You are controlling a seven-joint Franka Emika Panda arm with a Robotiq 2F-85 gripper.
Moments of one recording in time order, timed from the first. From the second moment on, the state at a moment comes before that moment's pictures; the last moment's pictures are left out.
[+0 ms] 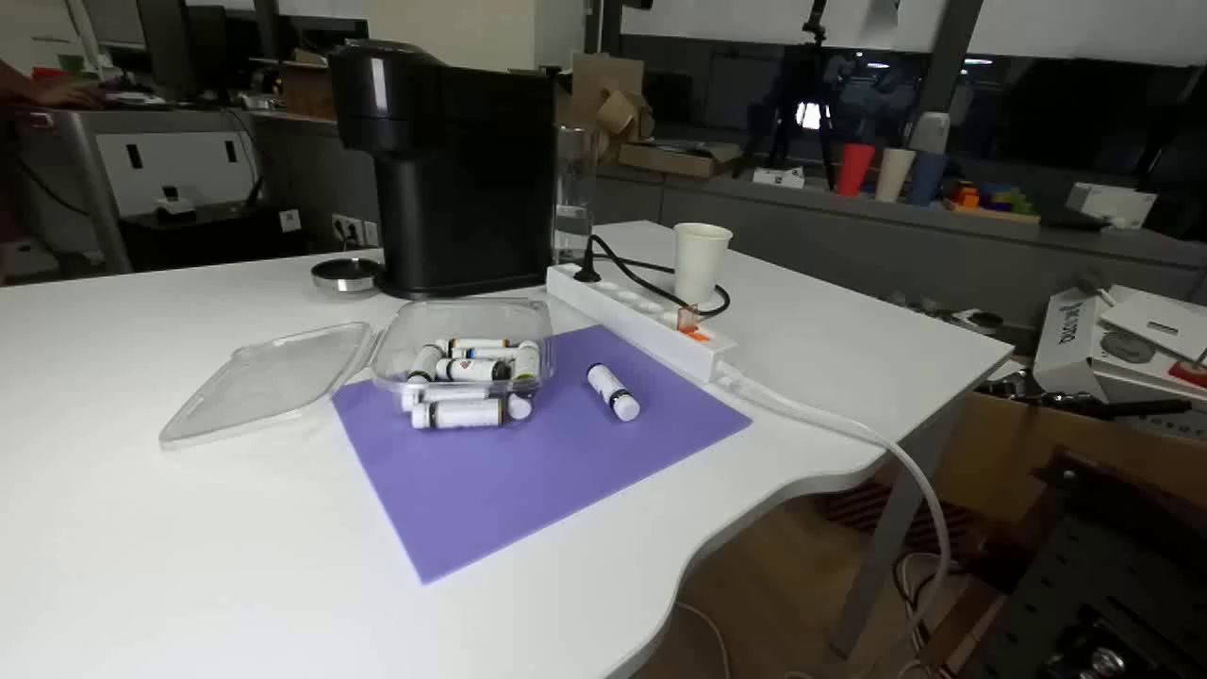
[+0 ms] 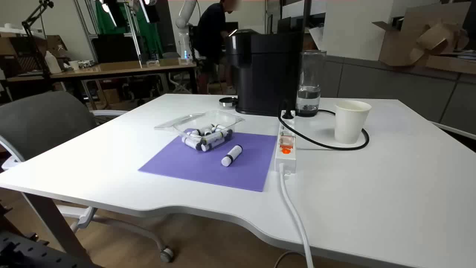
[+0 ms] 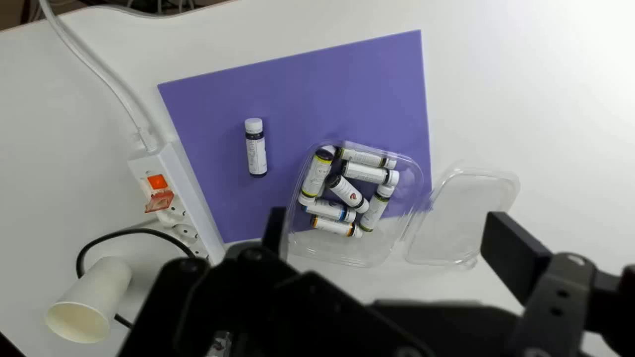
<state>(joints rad) -0.02 -0.54 0.16 -2.69 0.04 2.34 0.30</state>
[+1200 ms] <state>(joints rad) -0.04 -0.46 0.01 -2.70 0.04 2.42 0.12</state>
